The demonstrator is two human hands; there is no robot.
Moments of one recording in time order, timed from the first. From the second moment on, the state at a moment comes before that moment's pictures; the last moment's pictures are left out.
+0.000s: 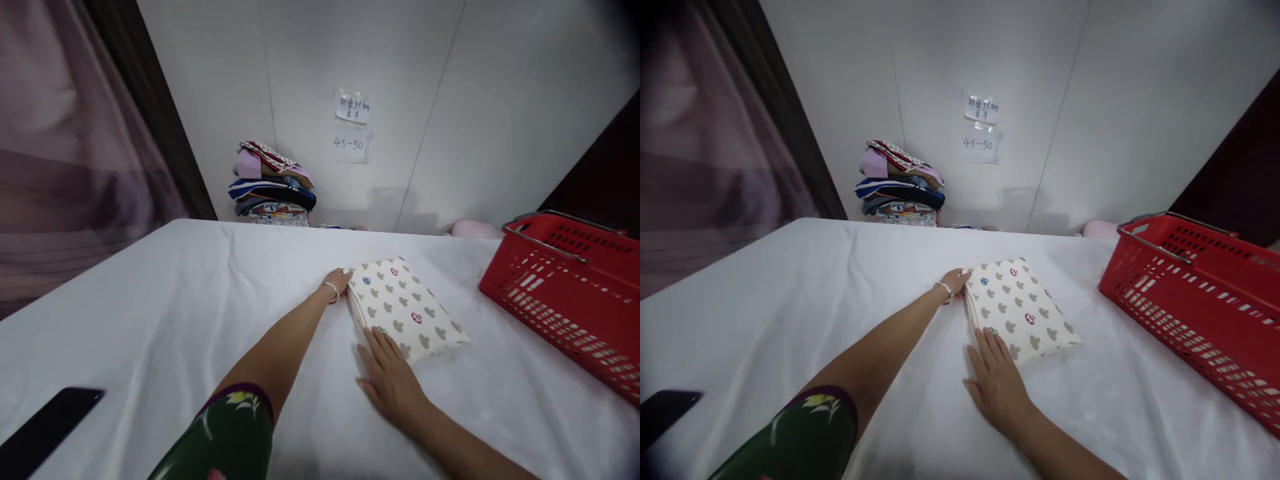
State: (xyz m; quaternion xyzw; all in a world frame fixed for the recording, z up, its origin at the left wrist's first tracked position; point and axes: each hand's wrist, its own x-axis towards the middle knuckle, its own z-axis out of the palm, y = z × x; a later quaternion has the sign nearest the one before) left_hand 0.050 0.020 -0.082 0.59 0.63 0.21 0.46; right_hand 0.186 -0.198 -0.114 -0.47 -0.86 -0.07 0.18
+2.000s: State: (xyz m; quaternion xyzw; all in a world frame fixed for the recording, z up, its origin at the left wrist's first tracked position) left_hand 0.045 -0.085 -0.102 0.66 0.57 0.27 0.42; right_hand 0.171 -0.107 -0.048 -0.72 -0.69 0.10 0.04
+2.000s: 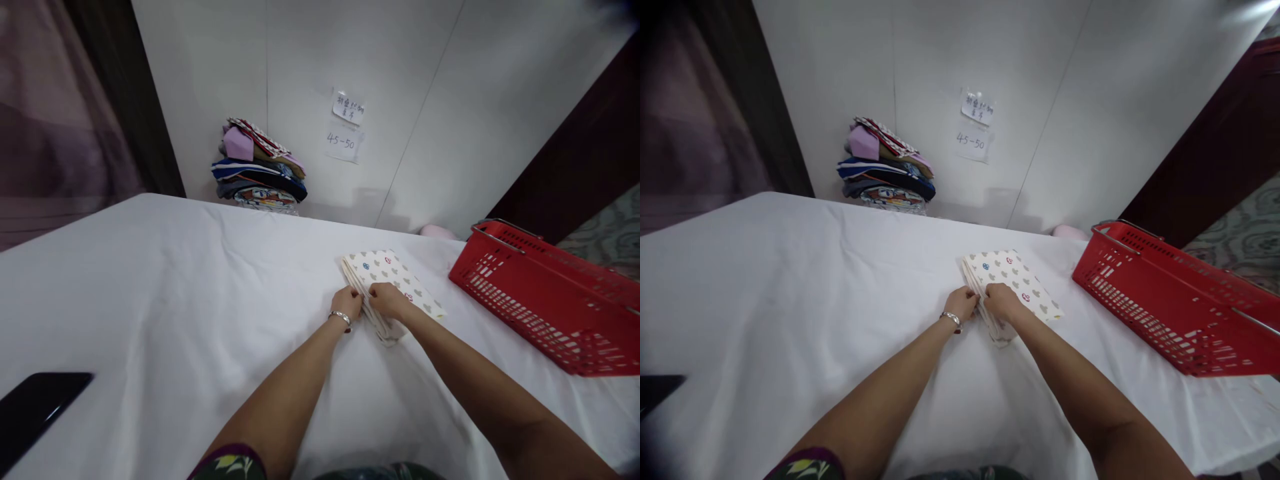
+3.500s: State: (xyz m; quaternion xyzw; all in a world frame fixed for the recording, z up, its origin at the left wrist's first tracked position) left_hand 0.050 -0.082 -0.109 0.63 0.57 0.33 0.40; right_hand 0.185 -0.114 -0.066 -0.66 -0.60 0.34 0.30
